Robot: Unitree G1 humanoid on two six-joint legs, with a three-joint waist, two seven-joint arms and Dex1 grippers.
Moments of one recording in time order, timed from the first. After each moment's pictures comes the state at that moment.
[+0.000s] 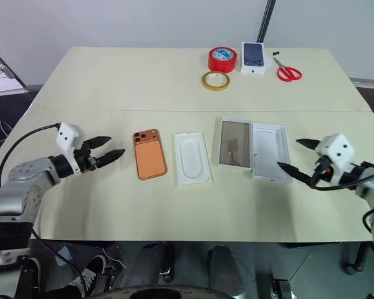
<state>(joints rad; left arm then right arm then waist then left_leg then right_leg) -0.29 0.63 0.17 -0.01 -0.43 0.50 -0.81 -0.10 -0.88 -0.29 0.12 0.33 0.02 1.01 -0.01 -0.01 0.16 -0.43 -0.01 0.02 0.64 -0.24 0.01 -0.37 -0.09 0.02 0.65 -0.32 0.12</state>
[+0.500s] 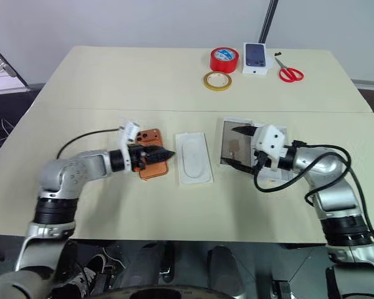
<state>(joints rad) -0.54 0.33 0.07 -0.04 -0.70 1.22 -0.61 -0.31 -0.73 0.00 -0.03 0.25 0.00 1.03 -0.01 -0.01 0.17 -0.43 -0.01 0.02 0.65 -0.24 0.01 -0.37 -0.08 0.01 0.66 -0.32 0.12</state>
